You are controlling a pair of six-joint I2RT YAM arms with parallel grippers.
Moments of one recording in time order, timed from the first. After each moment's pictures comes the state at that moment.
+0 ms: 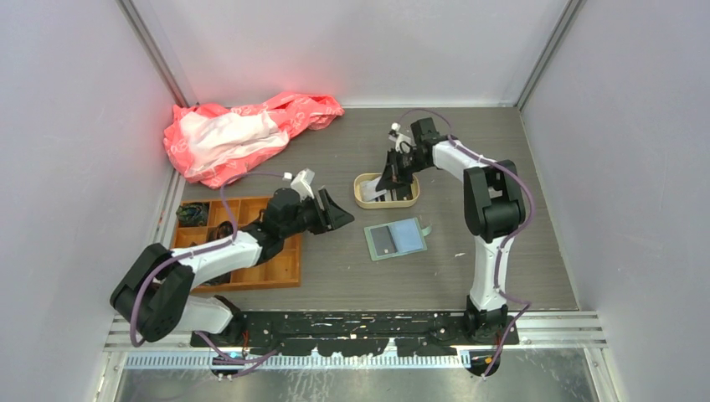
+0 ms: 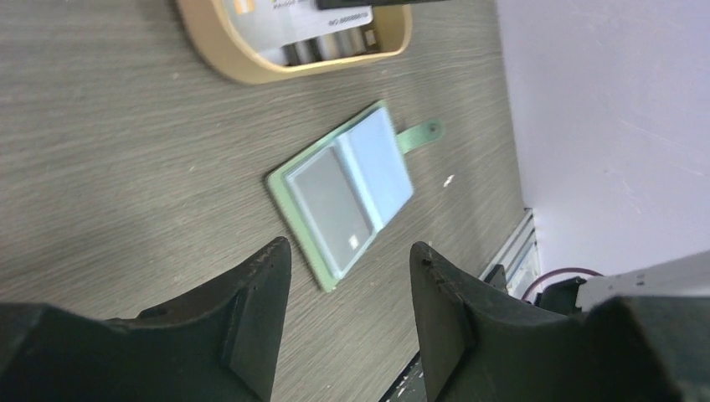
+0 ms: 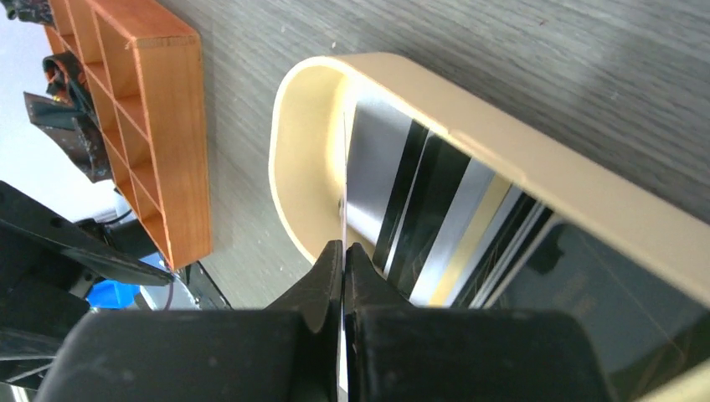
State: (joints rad) left arm -0.64 1.36 0.56 0.38 0.22 -0.88; right arm 0.25 2.09 1.50 -0.52 -0.75 0.24
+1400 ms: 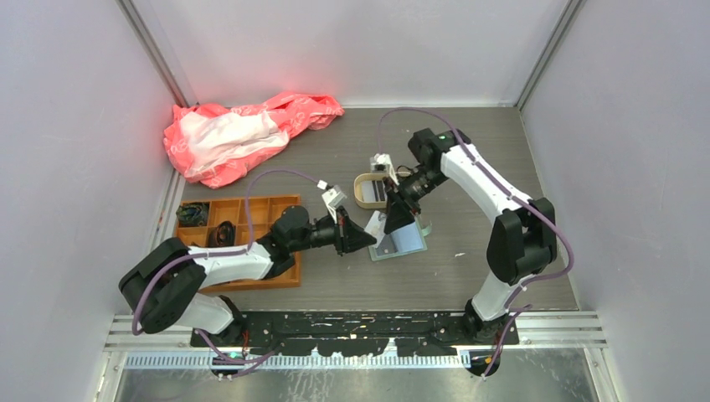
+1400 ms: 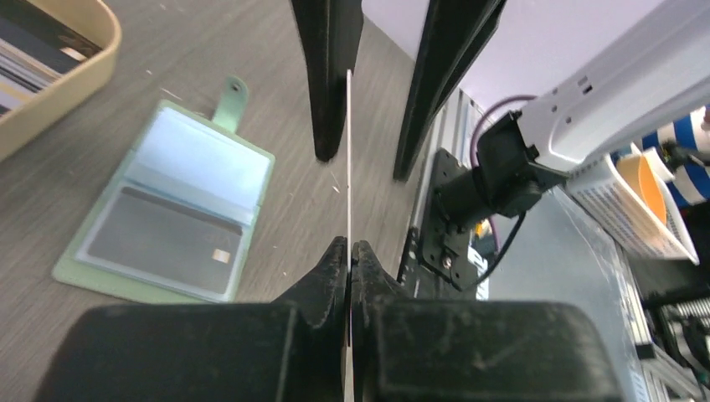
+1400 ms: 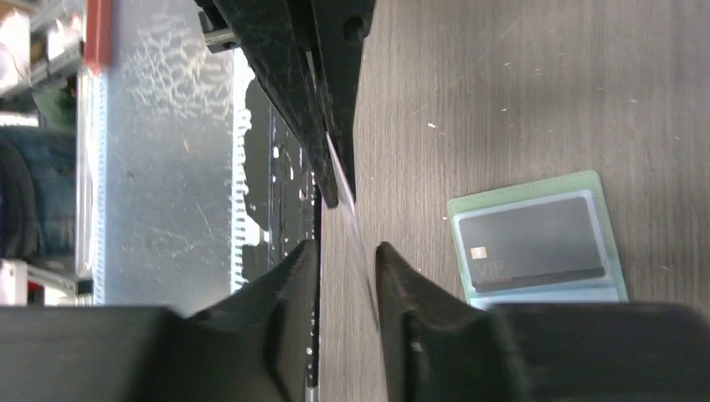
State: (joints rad) left arm -0.83 1.39 0.53 0.74 0.51 -0.54; right arm 0.41 1.71 1.46 -1.36 -1.00 -0.97
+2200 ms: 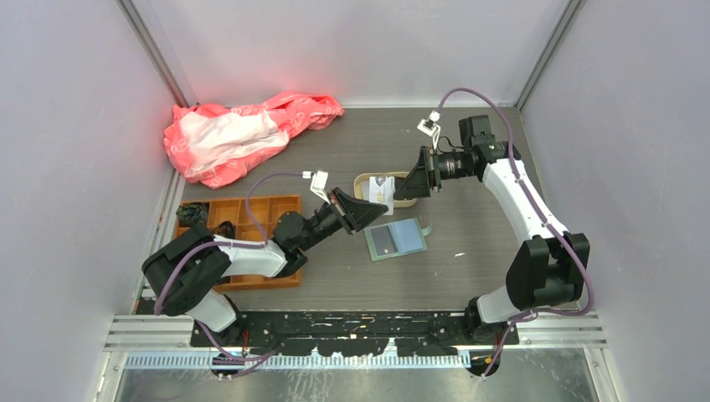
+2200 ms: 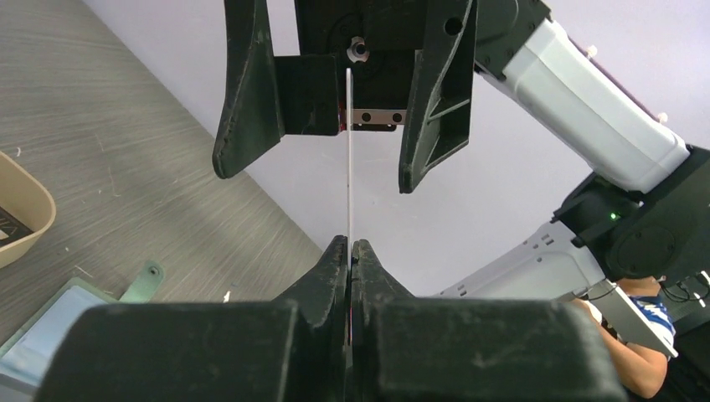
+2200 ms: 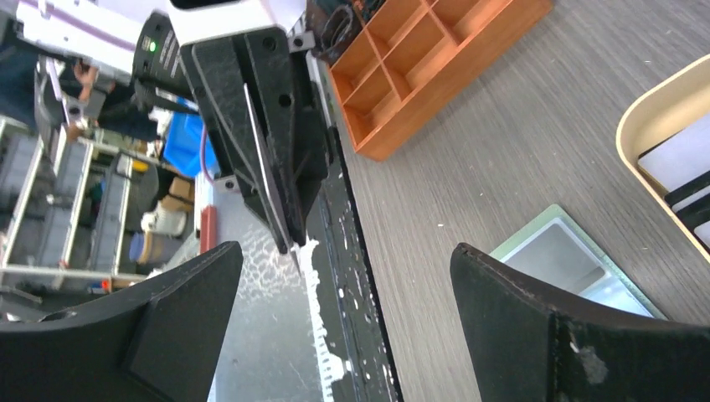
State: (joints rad) left arm -0.88 1.54 0.54 1.35 0.19 -0.93; right arm 0.12 1.50 1.33 -0.91 -1.30 -0.28
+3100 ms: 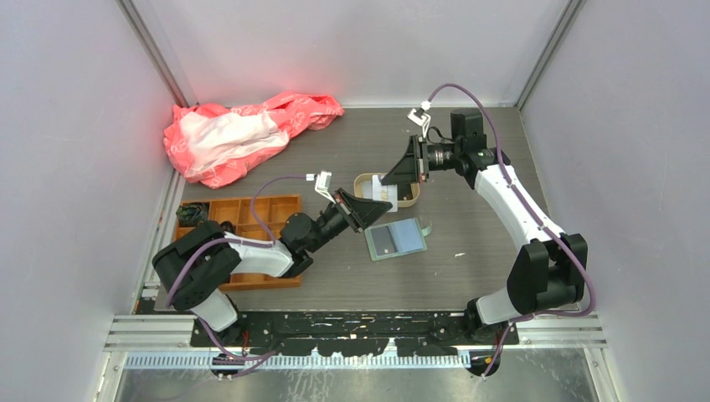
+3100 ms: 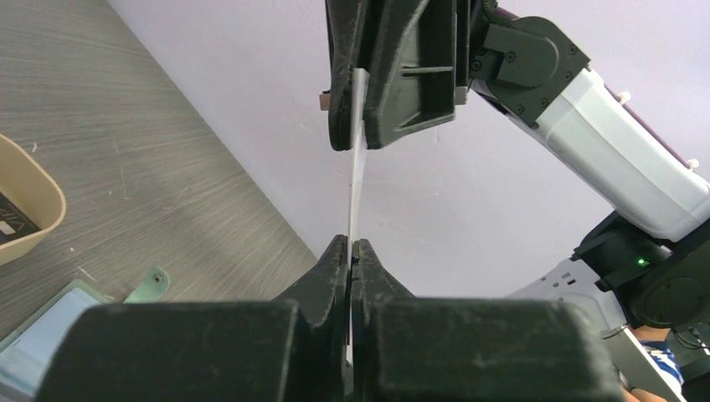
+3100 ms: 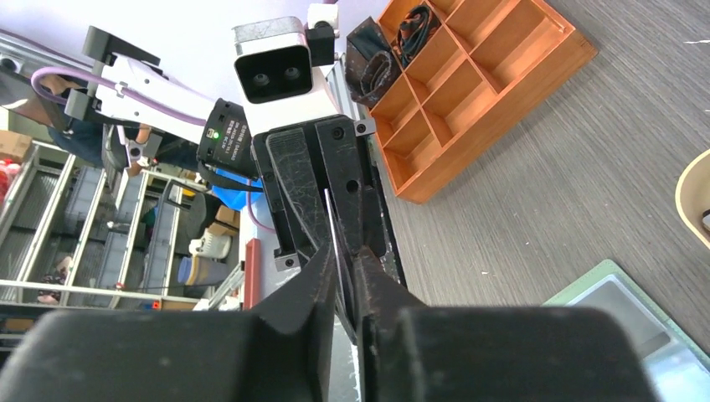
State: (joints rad) left arm -0.92 1.60 0.57 1.36 0.07 -0.96; right arm 0.20 1.46 1.23 -0.38 -1.29 0.31
